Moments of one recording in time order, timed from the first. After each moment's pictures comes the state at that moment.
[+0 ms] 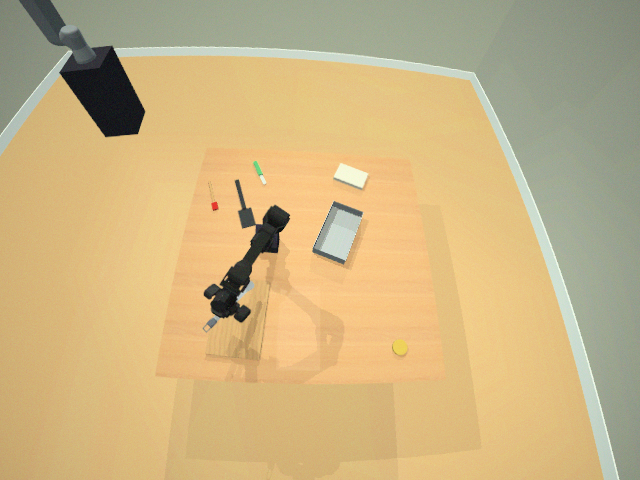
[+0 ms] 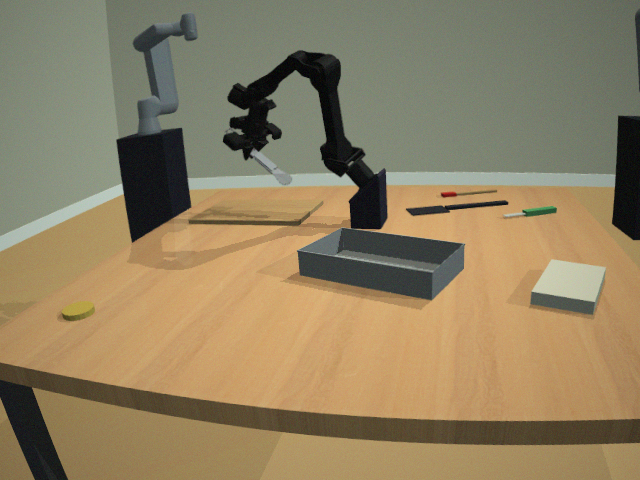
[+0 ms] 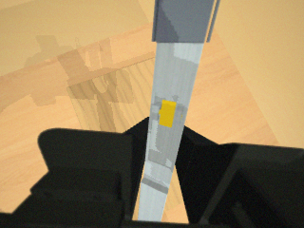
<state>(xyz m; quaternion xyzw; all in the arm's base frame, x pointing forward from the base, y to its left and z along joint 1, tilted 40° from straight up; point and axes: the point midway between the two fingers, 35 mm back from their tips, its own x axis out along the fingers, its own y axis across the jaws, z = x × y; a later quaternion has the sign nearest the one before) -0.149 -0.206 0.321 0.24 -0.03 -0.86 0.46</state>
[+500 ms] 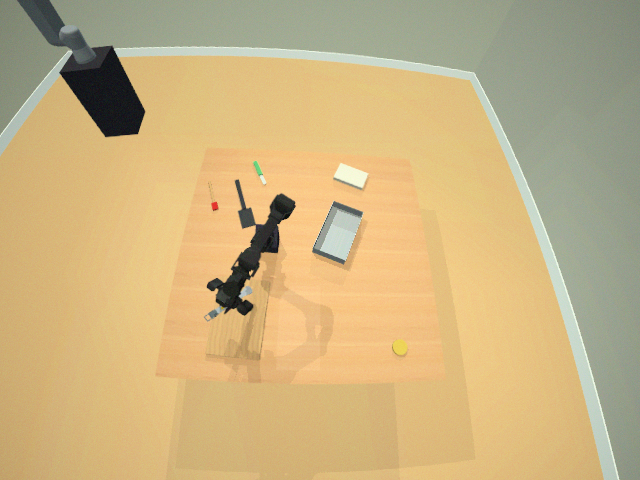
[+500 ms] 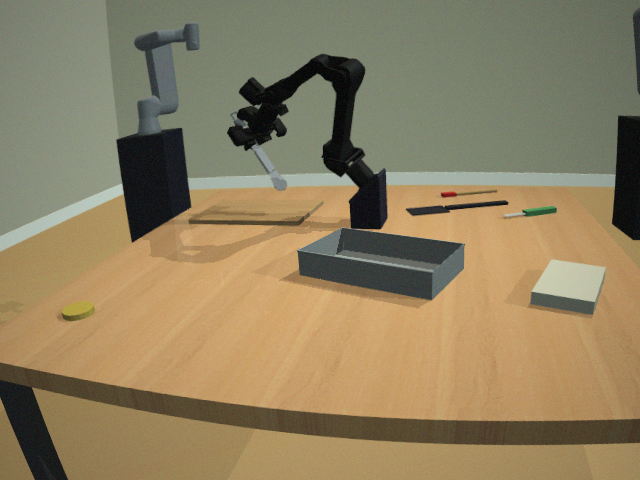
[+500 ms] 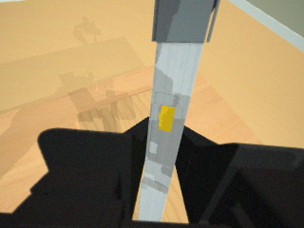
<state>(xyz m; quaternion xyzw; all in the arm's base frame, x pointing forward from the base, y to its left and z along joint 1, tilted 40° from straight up) -0.138 -0.183 0.332 0.11 -0.11 -0.88 0.45</state>
